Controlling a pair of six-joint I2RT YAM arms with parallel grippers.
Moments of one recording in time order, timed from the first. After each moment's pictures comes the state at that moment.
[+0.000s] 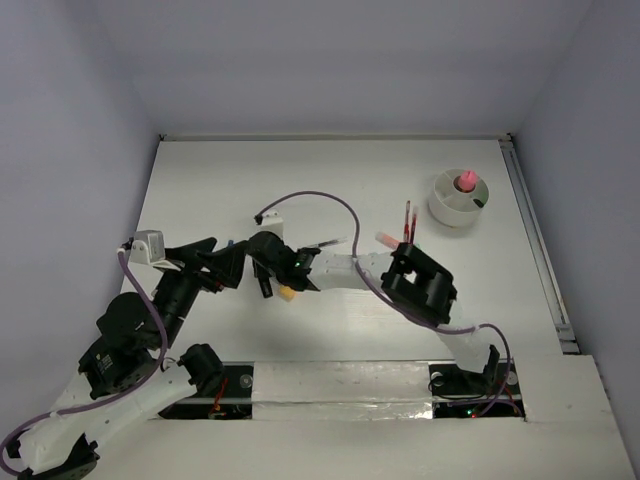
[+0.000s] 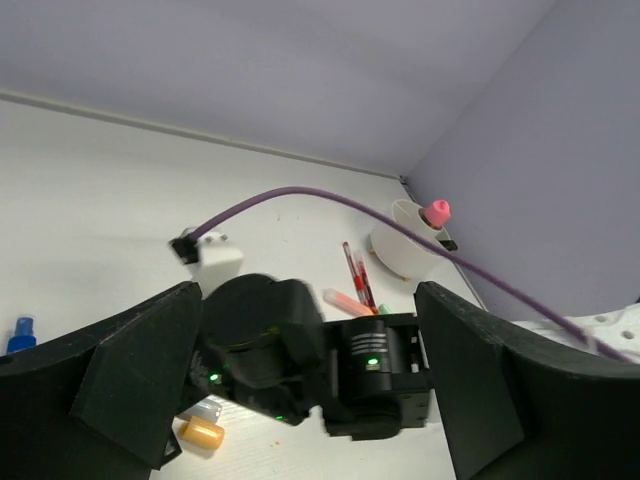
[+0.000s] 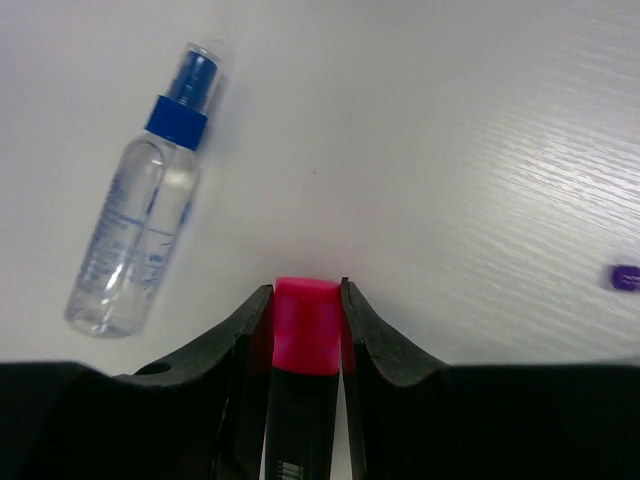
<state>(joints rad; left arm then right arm) -0.90 0.27 0.78 -0.38 -0.52 -0.44 1.13 2.27 1.70 -0.12 0.44 0.65</state>
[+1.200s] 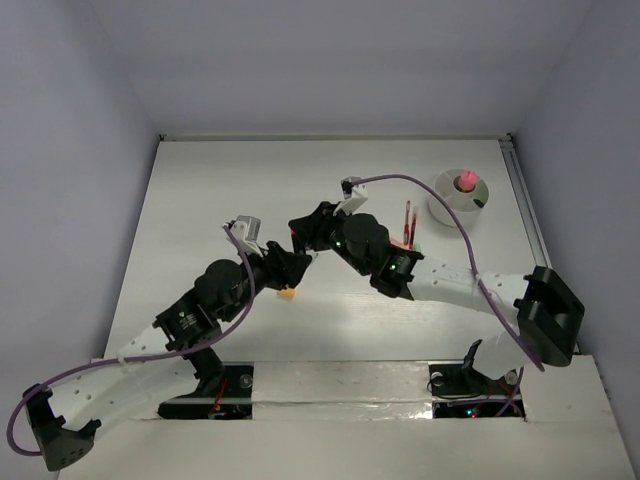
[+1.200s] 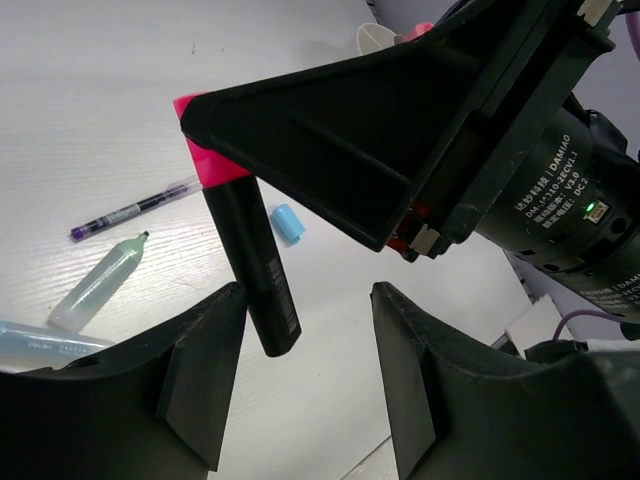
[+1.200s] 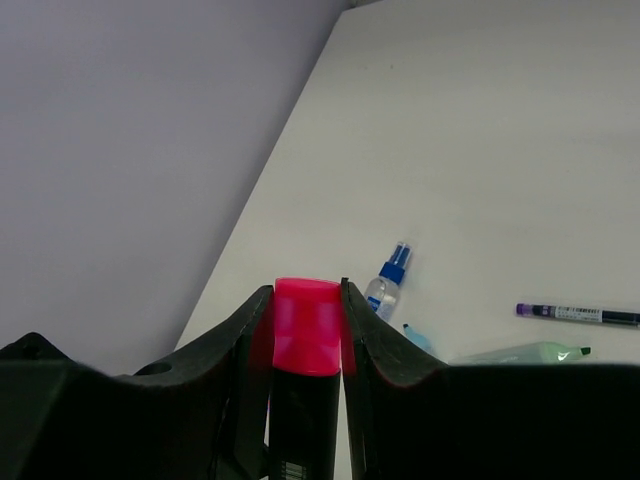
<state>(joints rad) -0.90 0.61 0.57 -0.09 -0.24 -0.64 1.02 1.48 1.02 0.38 0.32 0.72</state>
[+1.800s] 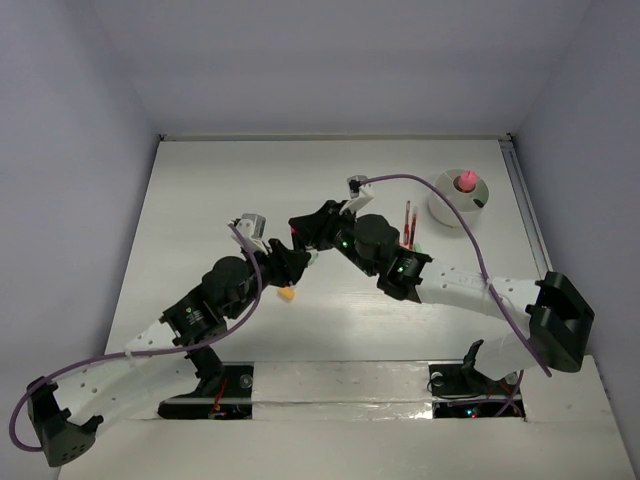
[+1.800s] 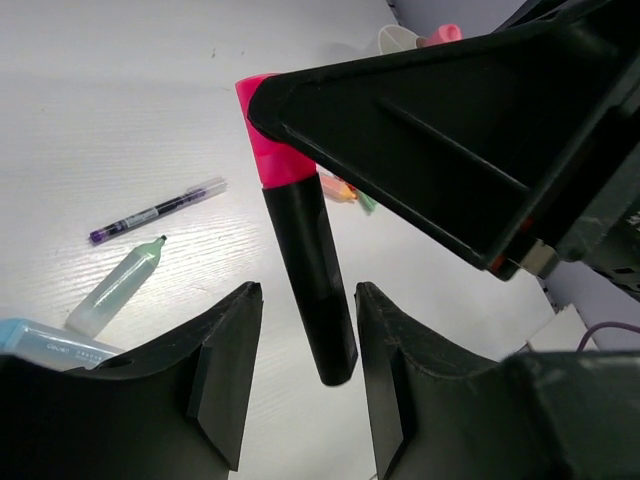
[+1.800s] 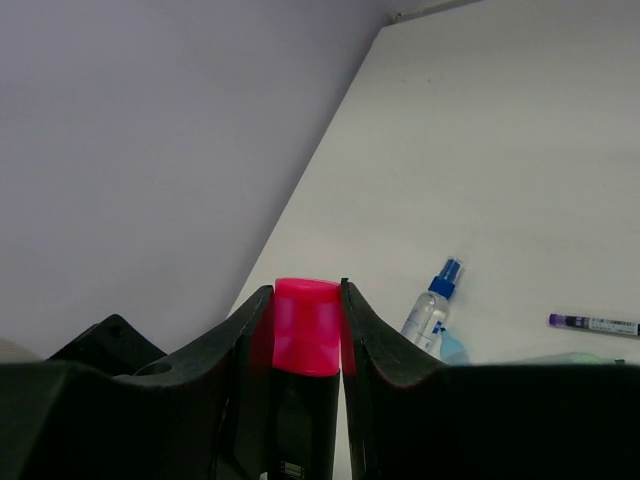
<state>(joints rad) -0.90 0.65 0.56 -0.08 -0.28 -0.62 1.02 1.43 0.98 0.42 0.31 0.73</state>
